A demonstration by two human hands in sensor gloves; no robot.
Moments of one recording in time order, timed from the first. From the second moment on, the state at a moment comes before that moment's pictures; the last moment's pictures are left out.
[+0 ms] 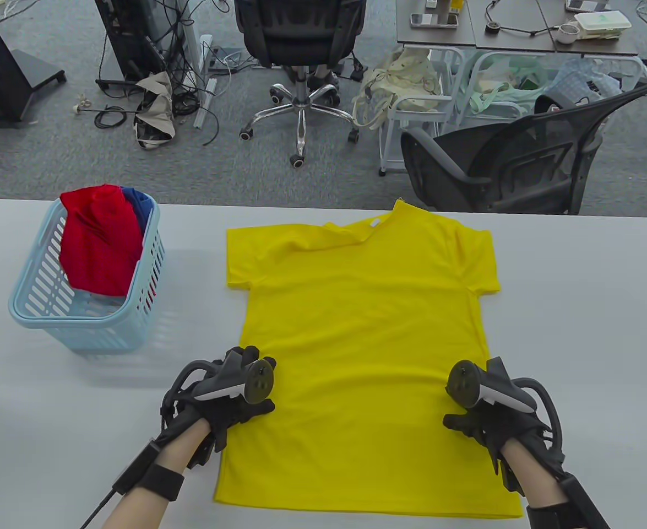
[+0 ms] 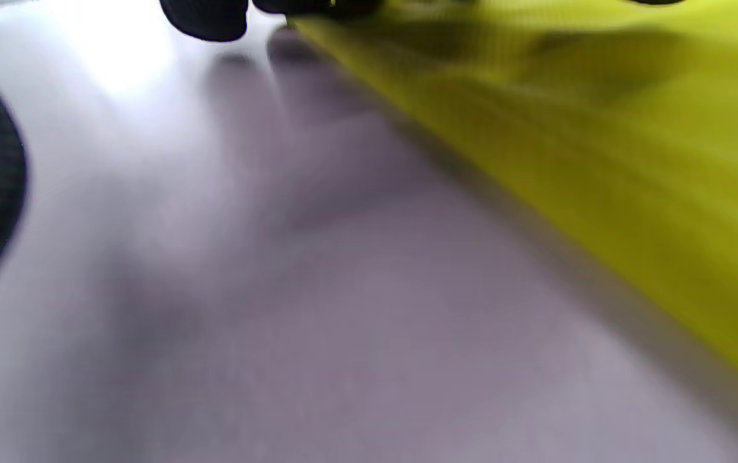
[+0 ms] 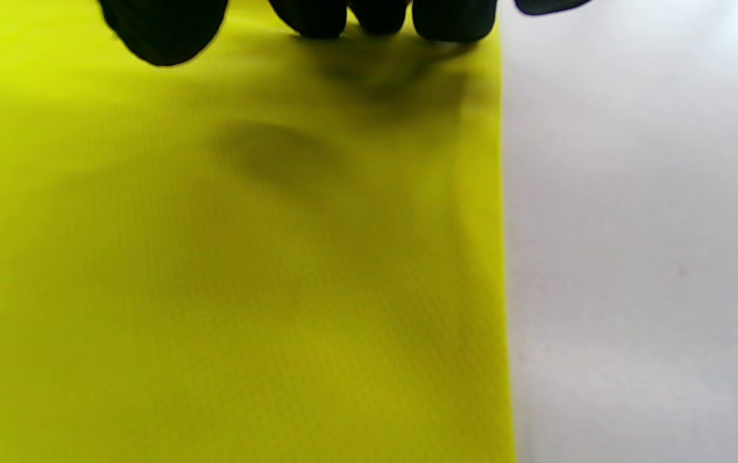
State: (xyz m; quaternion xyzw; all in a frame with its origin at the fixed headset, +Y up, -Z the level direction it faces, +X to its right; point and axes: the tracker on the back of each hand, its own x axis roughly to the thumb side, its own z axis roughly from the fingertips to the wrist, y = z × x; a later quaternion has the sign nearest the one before) left_hand -0.175 -0.763 -0.319 -0.21 -0.21 -0.10 0.95; right_hand 0.232 -0.739 -0.284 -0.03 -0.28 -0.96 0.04
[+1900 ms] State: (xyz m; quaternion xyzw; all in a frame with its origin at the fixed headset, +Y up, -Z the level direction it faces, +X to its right) left_hand -0.154 -0.793 -0.442 -0.33 -0.09 -0.15 0.93; right_hand 0.225 -0.766 -0.363 0.04 -0.34 -0.94 0.02
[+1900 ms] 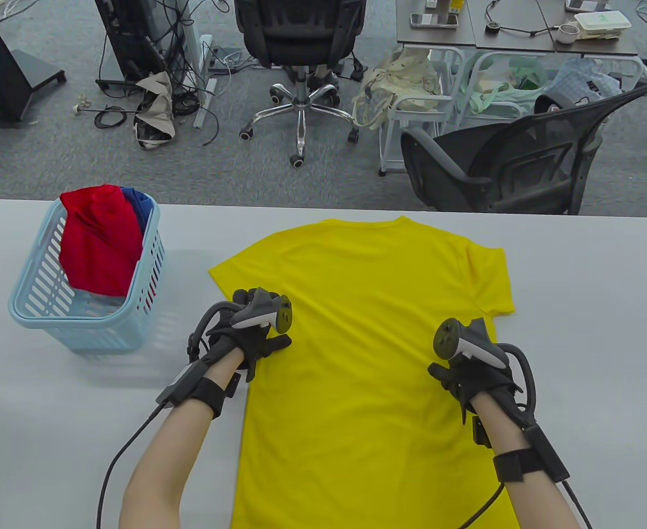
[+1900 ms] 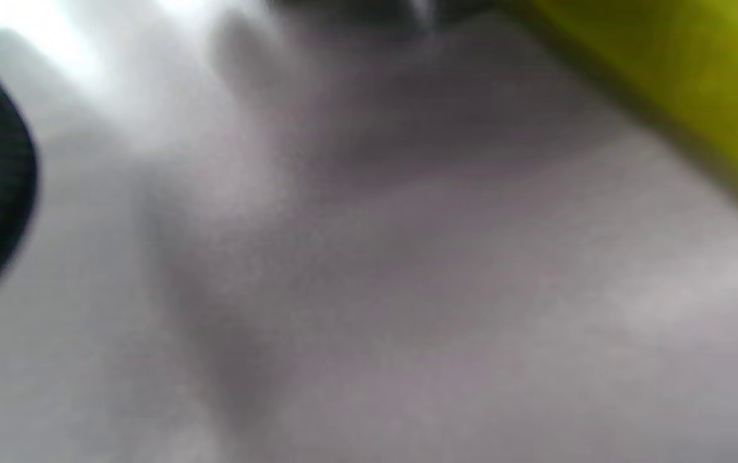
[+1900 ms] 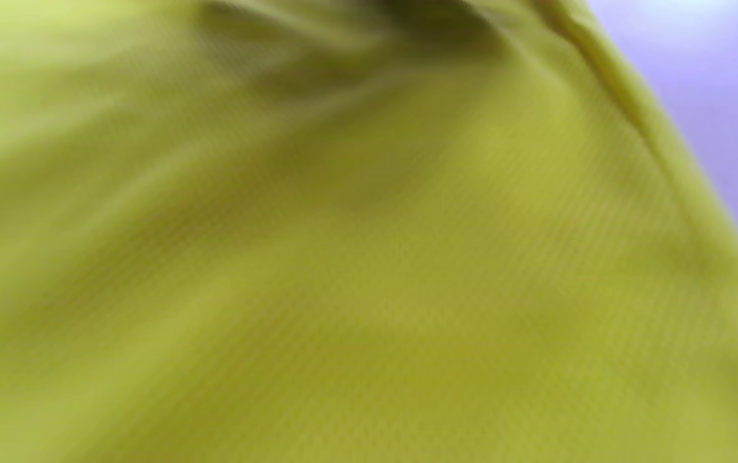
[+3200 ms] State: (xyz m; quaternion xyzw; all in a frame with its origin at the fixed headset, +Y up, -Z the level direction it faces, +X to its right) left_hand -0.138 -0.763 -0.494 -0.14 -0.11 -0.22 0.96; right_hand -0.041 -0.757 -0.253 -0.41 -0.27 -0.86 0.13
